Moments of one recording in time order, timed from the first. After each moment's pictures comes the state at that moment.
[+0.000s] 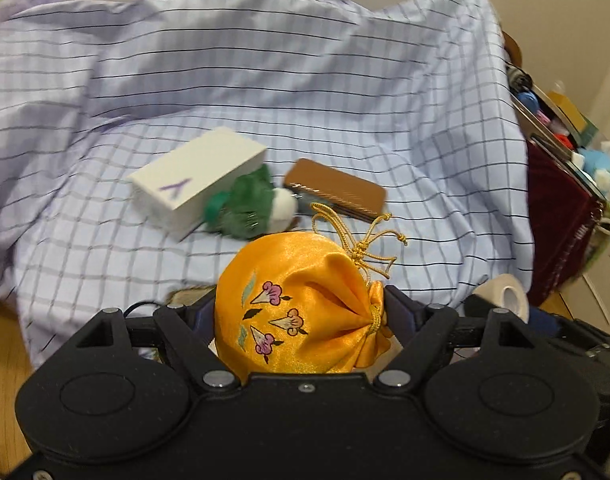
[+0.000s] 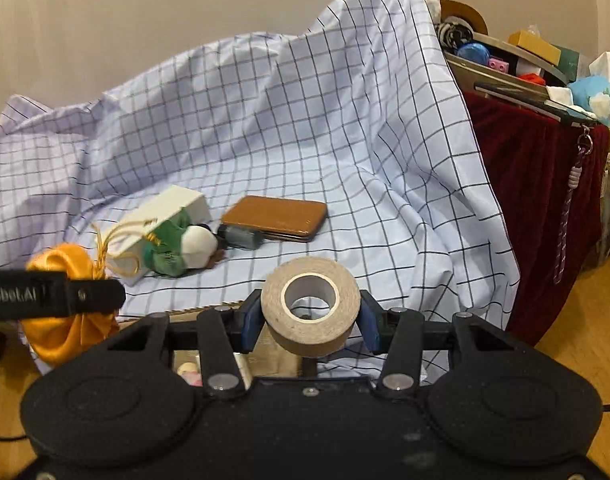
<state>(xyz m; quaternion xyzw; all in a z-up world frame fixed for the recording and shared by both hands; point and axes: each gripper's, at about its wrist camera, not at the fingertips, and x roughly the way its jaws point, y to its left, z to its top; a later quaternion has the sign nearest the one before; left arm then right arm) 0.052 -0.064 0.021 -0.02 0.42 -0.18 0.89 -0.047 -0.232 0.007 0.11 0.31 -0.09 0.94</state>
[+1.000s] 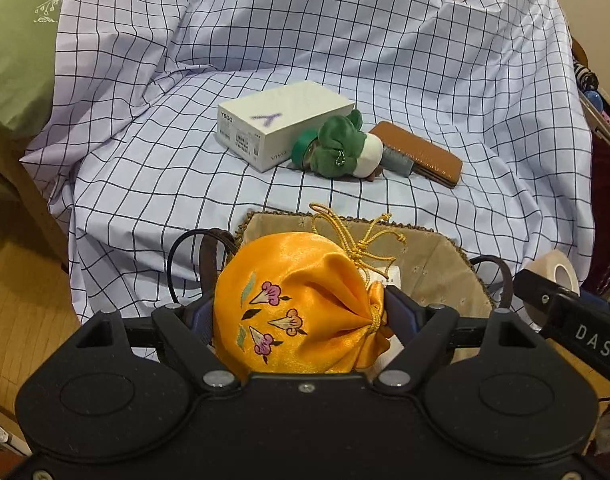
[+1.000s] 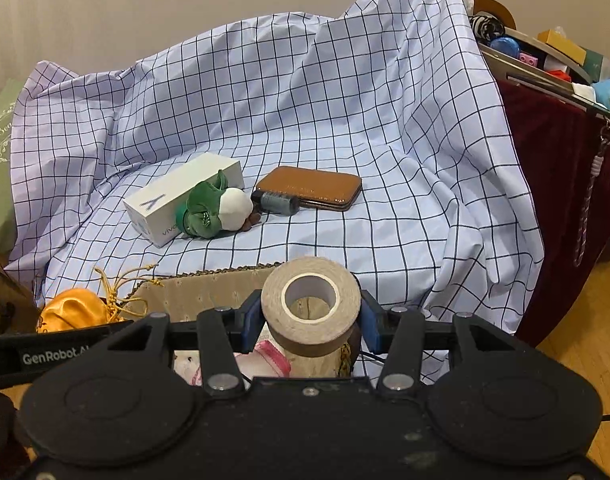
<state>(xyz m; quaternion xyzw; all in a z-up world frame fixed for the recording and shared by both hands) 0.017 -0.024 -0.023 -0.04 0.44 -0.08 0.90 -0.061 -0.197 -0.007 0.09 0.34 -0.06 0.94</state>
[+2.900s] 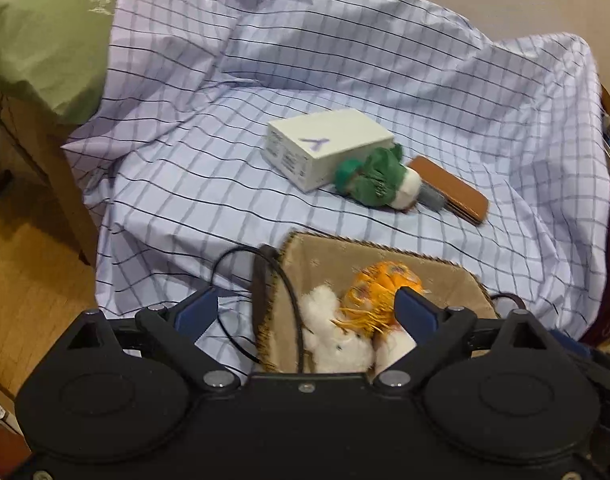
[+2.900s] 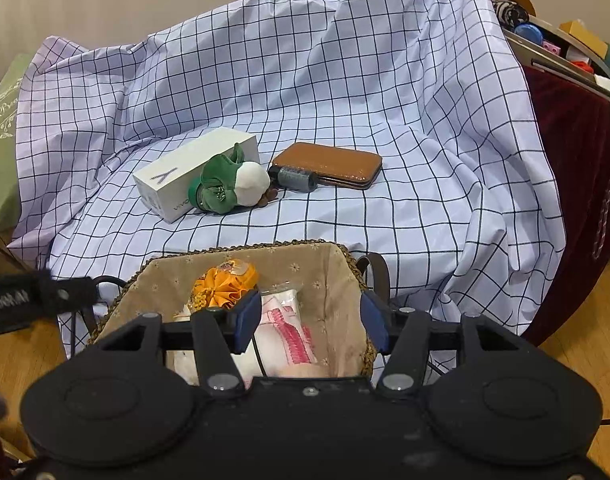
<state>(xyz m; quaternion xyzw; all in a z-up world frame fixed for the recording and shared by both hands) 0.015 0.010 -0.010 -0.09 0.40 -0.02 0.91 -0.052 -0.191 -0.021 0.08 0.37 -0.04 0.93</state>
